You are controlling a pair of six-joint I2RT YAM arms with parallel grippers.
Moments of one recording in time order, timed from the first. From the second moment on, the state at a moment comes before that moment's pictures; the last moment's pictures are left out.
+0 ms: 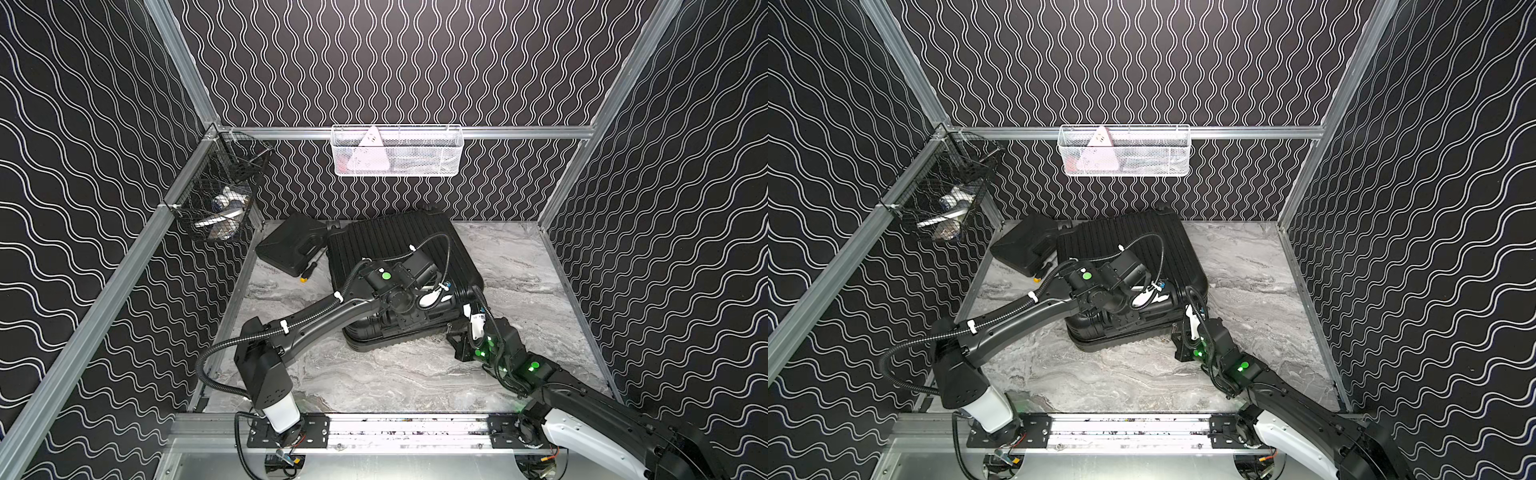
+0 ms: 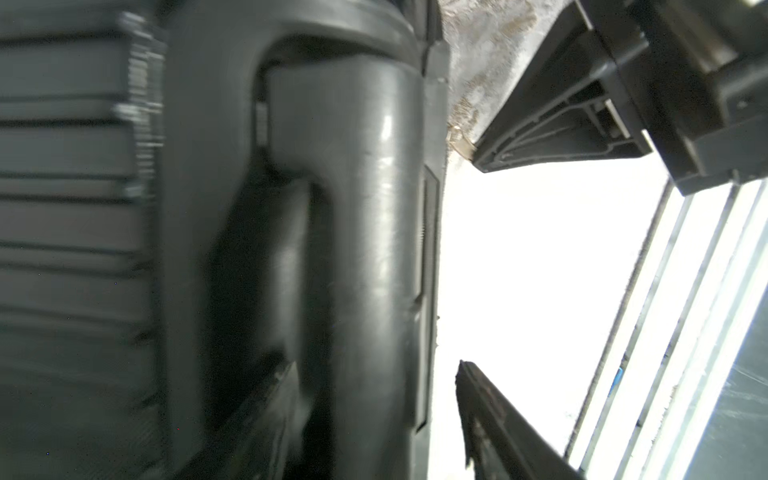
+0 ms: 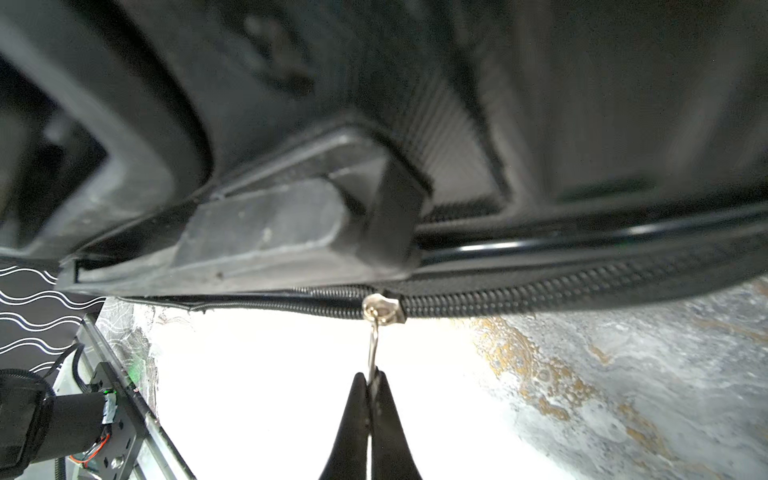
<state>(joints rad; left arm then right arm) -0.85 1.70 1.63 -1.07 0.00 0.37 0.67 0.84 0.32 -0.08 -0.09 0.61</state>
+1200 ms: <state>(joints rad) -0.85 1.77 1.69 -1.00 0.05 0.19 0.67 0.88 0.30 0.01 -0.17 0.58</state>
